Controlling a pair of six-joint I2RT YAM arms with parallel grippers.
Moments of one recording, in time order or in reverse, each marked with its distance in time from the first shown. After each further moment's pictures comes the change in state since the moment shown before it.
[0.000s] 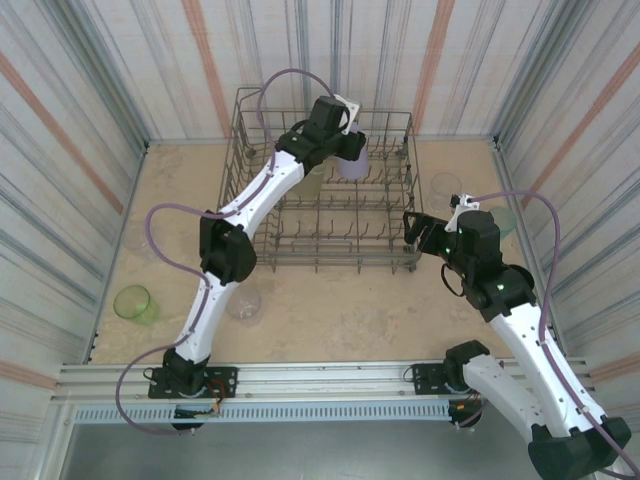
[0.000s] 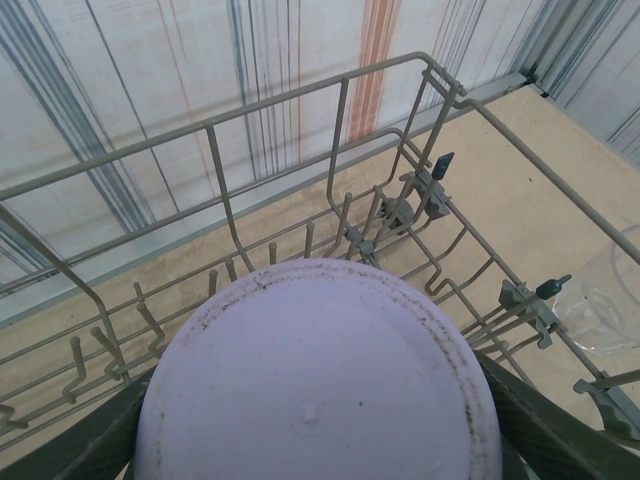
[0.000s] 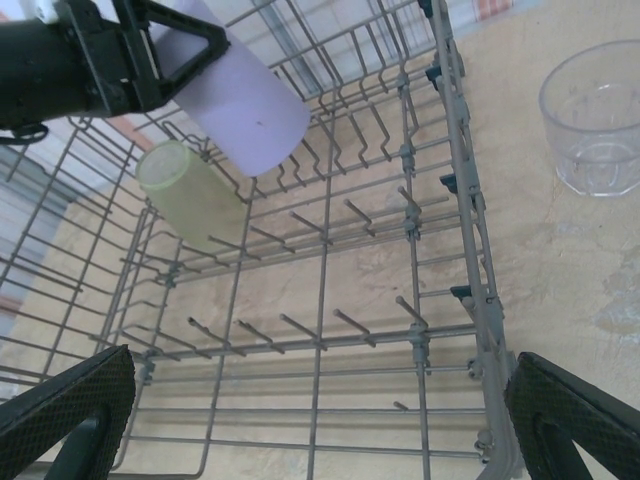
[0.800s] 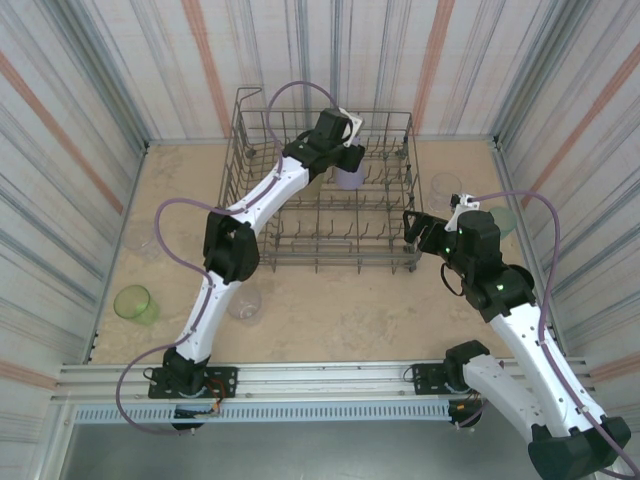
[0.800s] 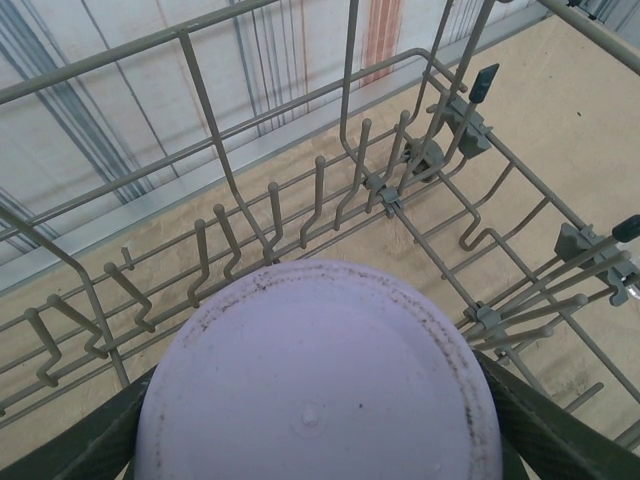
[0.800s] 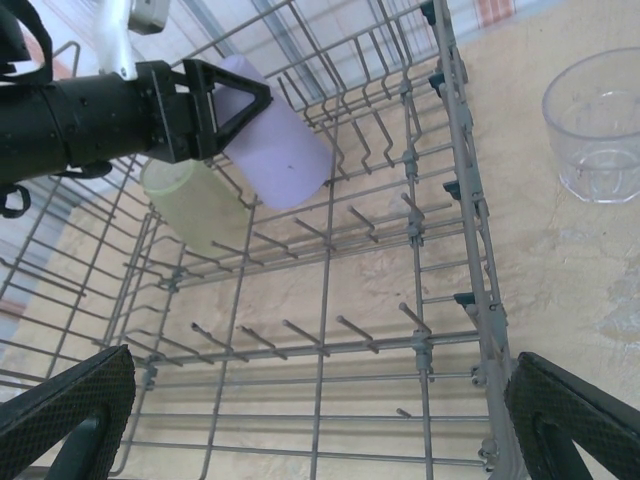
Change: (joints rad) left arm -0.003 0.030 -0.082 0.045 -0.023 0.058; right arm 0.000 -0.001 -0.006 0.016 0.001 0.000
